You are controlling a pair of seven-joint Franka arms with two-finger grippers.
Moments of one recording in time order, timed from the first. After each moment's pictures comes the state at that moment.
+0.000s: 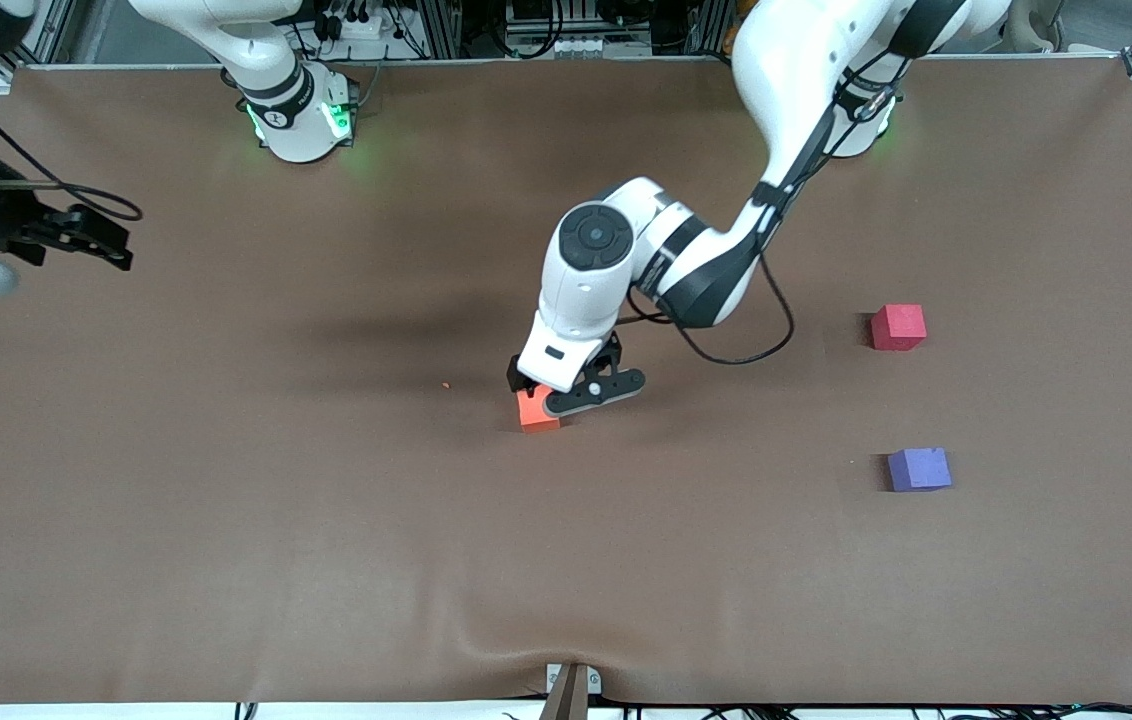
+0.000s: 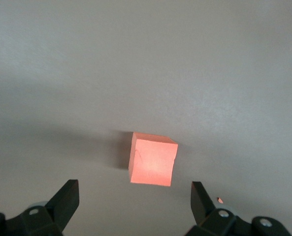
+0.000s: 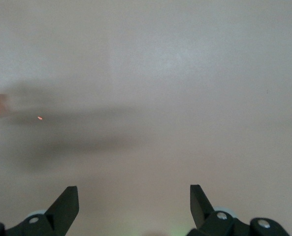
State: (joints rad) left arm -0.69 0.79 -0.11 -1.23 0.04 2.17 -1.10; right arm 0.02 -0.03 -0.01 -1.63 -0.01 1.53 0.09
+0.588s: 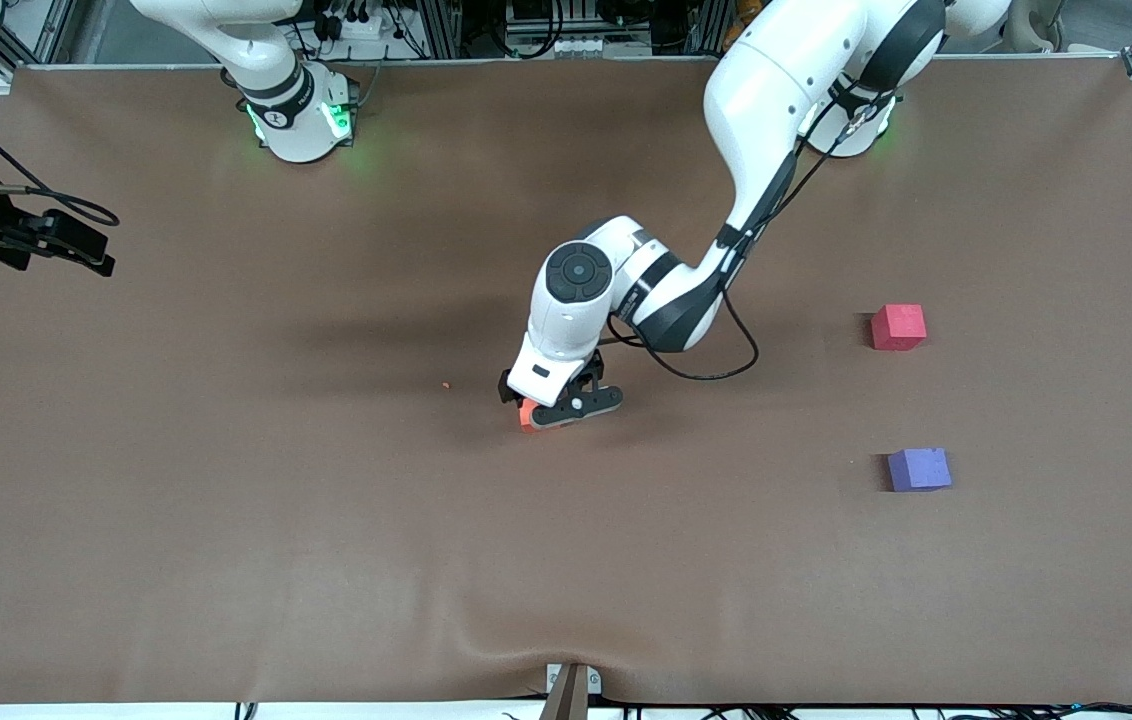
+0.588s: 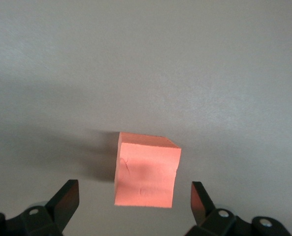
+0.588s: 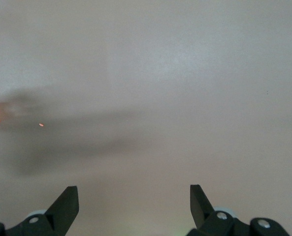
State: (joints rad) left arm -0.70 0.90 -0.11 -1.22 0.04 2.29 -1.09; right arm 0.00 -0.03 -0.01 -1.63 0.00 1.54 0.09
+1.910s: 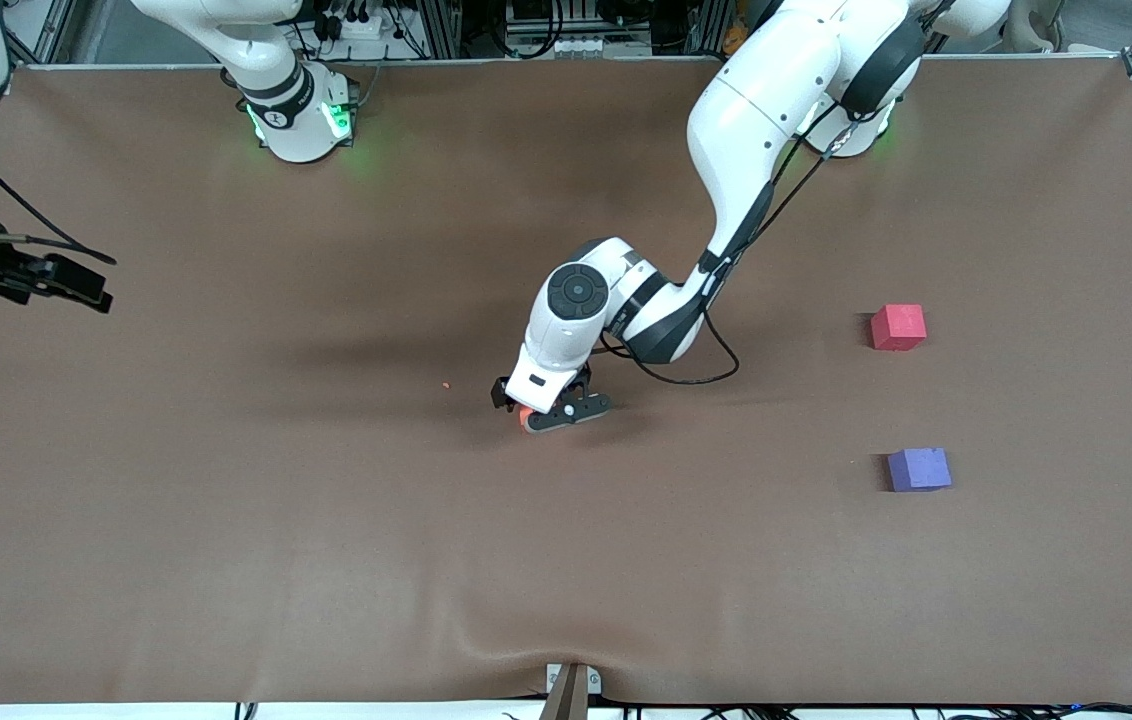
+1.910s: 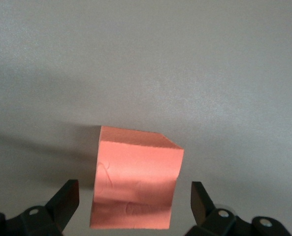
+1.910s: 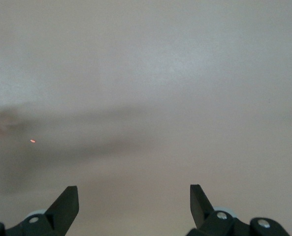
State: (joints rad) left arm -0.71 0.97 -0.12 -1.21 0.00 2.39 -1.09; right arm -0.02 0.05 0.00 -1.63 0.00 1.64 0.09
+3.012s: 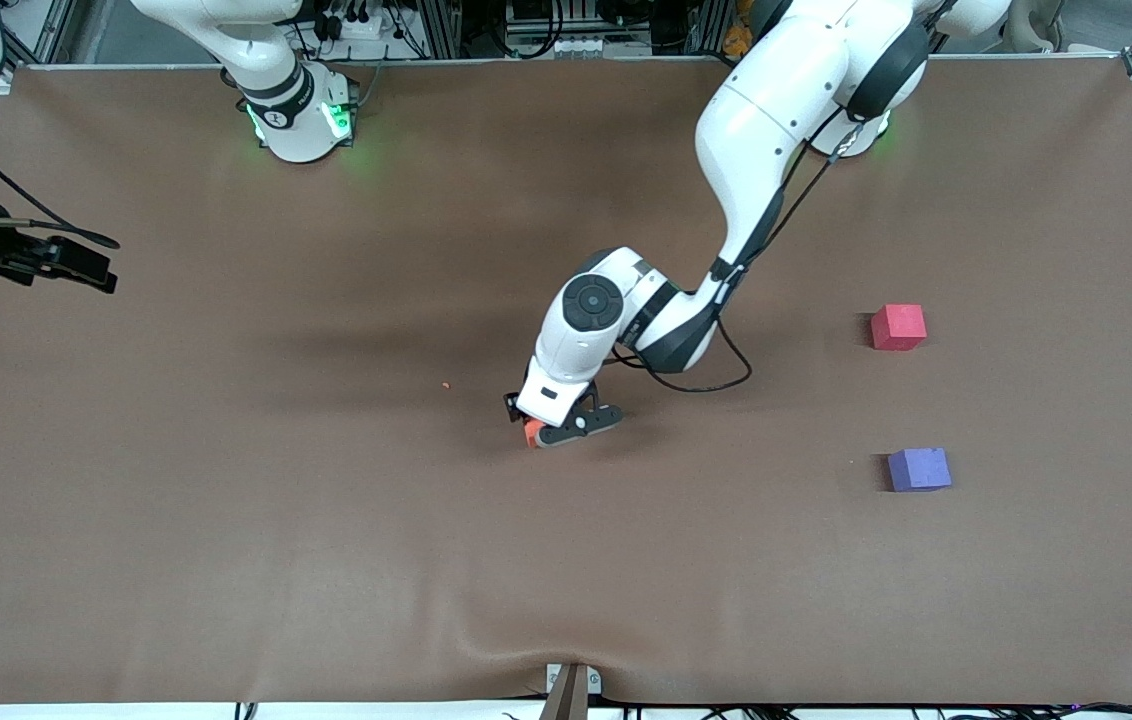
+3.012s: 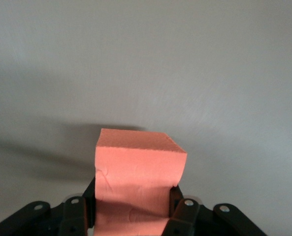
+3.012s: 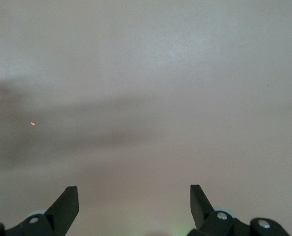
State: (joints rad) left arm -0.67 0.95 -0.11 -1.18 -0.02 2.41 -1.09; right arm -0.02 0.03 -0.01 -1.59 0.00 1.52 0.09
